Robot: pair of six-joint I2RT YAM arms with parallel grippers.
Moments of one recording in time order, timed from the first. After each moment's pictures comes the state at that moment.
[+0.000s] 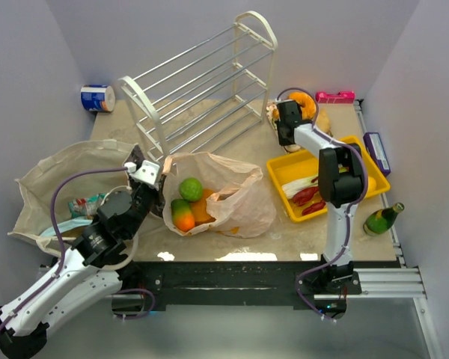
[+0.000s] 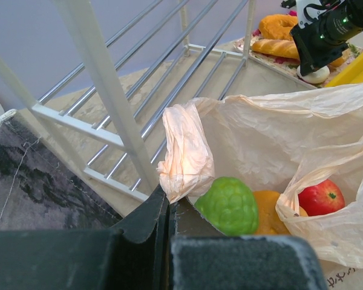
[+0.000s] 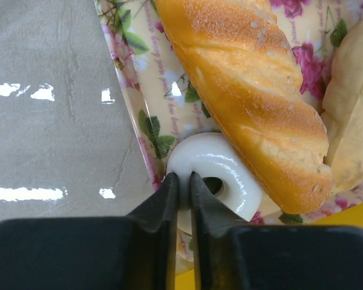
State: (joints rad) left arm -0.75 0.54 0.64 -0.18 -0.41 0.07; right arm 0.23 2.16 1.63 -0.37 0.30 0.02
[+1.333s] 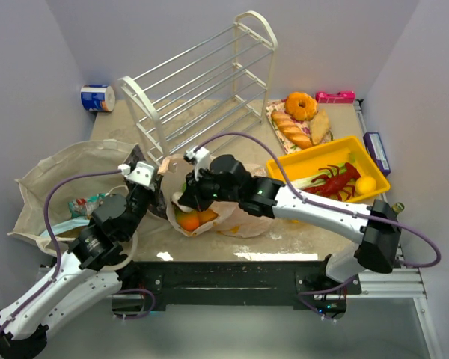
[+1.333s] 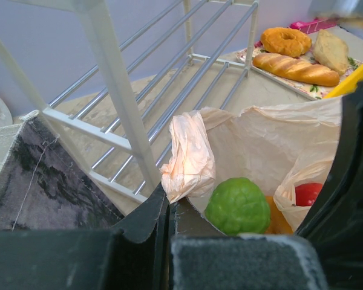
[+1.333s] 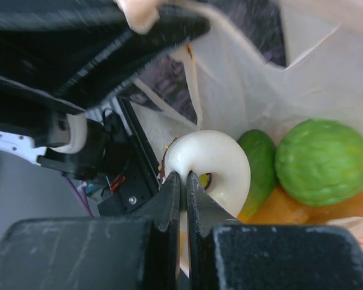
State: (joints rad) left arm -0.75 0.50 0.64 -0.18 -0.42 0.07; right arm 1.08 1.50 1.26 -0.15 -0.15 0.39
